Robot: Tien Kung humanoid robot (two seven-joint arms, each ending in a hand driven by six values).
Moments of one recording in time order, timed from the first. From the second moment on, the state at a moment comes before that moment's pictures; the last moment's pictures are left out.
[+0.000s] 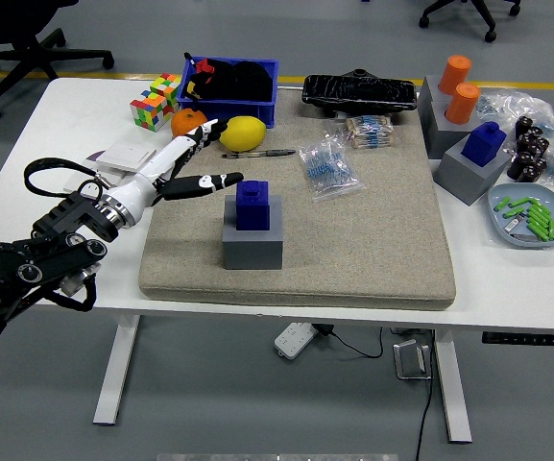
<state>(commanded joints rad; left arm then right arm) -0.90 0.38 -0.11 -0.83 0.55 0.27 -0.55 -0.09 -0.21 1.24 0.20 -0.93 0.13 -0.04</state>
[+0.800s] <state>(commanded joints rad) -0.92 0.43 -0.02 -0.32 0.33 0.27 -0.45 -0.09 -0.21 1.25 0.20 -0.94 0.13 -0.04</state>
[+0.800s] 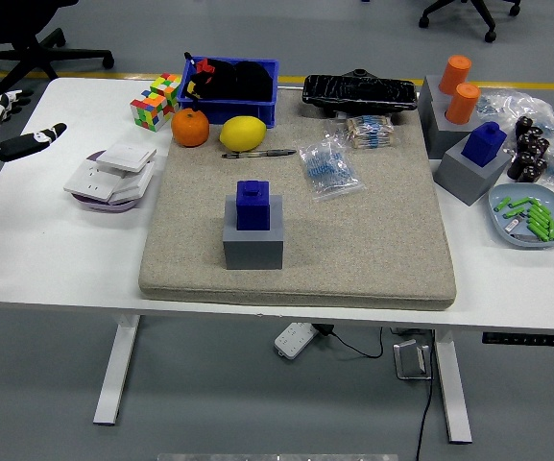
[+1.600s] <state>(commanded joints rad) -0.89 0.43 0.00 -0.33 0.29 0.27 -0.46 -0.08 -0.22 1.24 0.20 -0.93 0.12 -0.04</state>
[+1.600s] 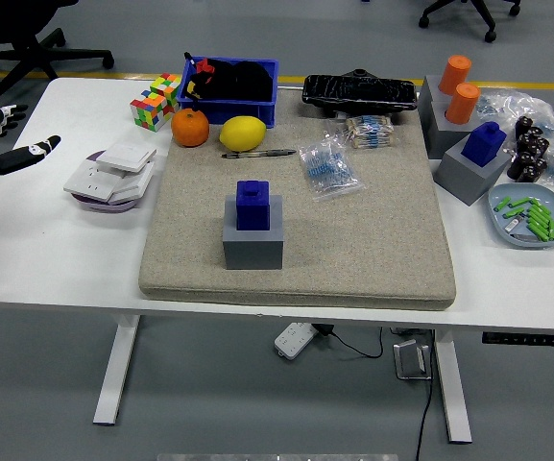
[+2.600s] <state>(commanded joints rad) -0.90 0.43 0.00 -0.32 0.29 0.27 -0.46 -0.09 -0.22 1.26 0.20 -0.94 0.12 -0.04</state>
